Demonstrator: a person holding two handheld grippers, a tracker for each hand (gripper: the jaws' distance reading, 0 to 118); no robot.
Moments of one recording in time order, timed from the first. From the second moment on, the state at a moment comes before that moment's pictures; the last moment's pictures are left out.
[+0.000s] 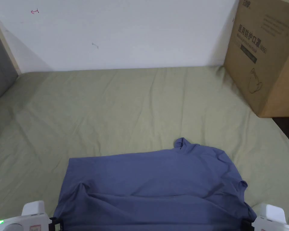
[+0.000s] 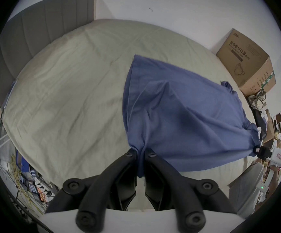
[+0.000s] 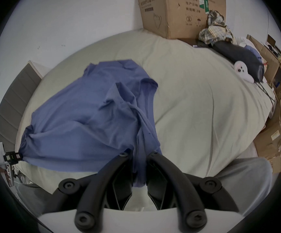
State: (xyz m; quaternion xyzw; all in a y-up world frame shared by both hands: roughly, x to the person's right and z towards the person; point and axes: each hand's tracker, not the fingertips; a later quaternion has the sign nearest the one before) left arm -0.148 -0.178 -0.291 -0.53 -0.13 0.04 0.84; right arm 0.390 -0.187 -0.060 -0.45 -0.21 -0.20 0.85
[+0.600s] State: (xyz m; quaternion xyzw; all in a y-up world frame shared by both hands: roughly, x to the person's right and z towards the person) left arm -0.116 -0.082 -0.262 -0.36 -0.15 0.00 0.92; right arm 0.369 -0.064 -0.061 -0.28 -0.19 -0.14 0.93
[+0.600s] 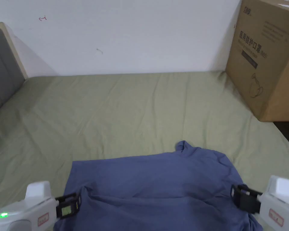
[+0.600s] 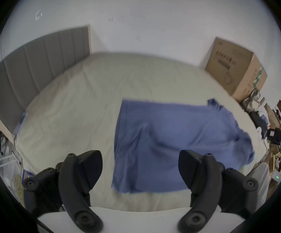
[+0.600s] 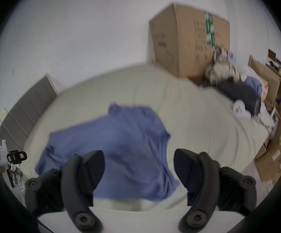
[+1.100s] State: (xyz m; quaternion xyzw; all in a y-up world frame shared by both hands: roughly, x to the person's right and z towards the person) left arm -0.060 -0.031 -0.257 -0.23 -0.16 0.03 0.96; right arm 0.325 0.008 -0.080 -0.13 -0.19 -0.07 0.97
